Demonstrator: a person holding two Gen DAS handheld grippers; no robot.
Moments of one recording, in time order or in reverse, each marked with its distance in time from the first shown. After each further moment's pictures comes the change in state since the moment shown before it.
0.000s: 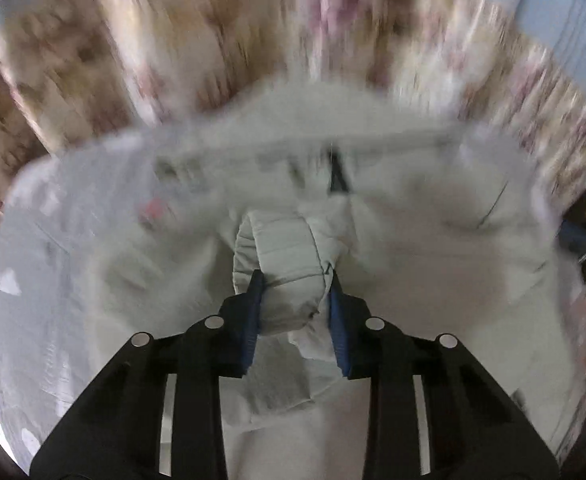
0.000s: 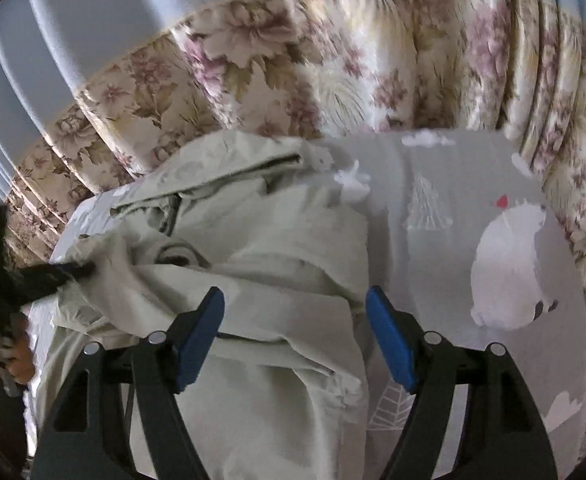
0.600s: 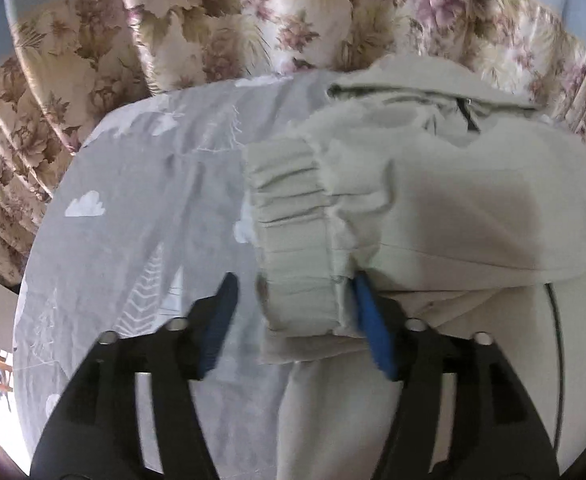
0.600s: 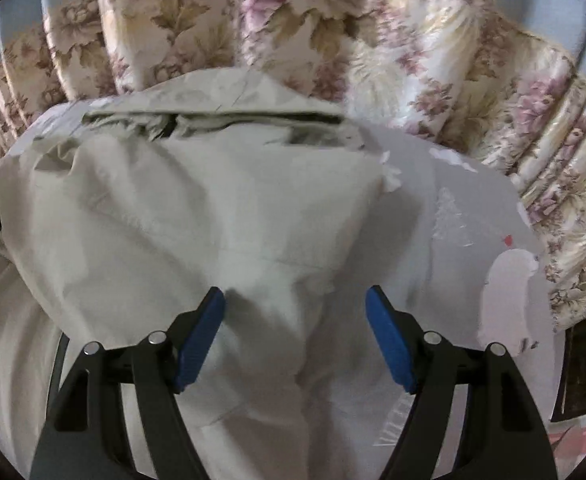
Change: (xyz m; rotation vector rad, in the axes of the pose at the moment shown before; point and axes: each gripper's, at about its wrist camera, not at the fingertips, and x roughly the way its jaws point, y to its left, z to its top) left arm -0.012 0.112 -0.090 -0.057 0.005 0.175; right arm 0.057 0.049 -0.037 -0.274 0.078 -0.216
